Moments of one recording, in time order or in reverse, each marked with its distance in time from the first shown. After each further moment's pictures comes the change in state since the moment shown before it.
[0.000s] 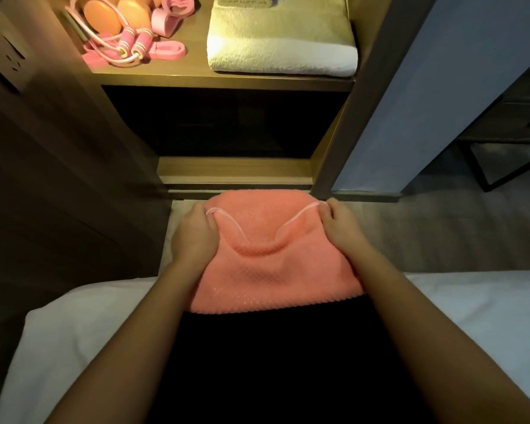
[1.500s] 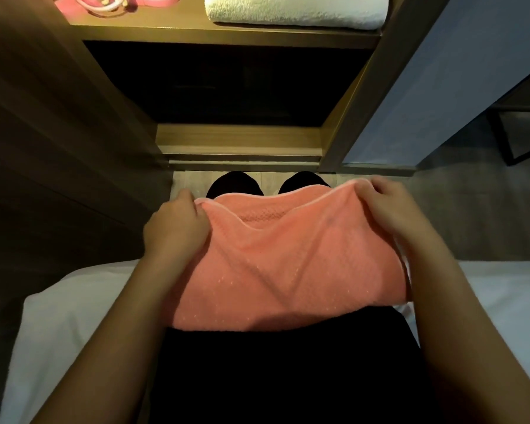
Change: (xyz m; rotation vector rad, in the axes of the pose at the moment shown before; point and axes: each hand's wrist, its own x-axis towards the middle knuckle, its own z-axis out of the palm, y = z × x) left_hand -0.006 0.004 -0.041 0.250 -0.190 -0.075; right_hand -0.008 -0.006 -0.051 0.141 -0.103 0.161
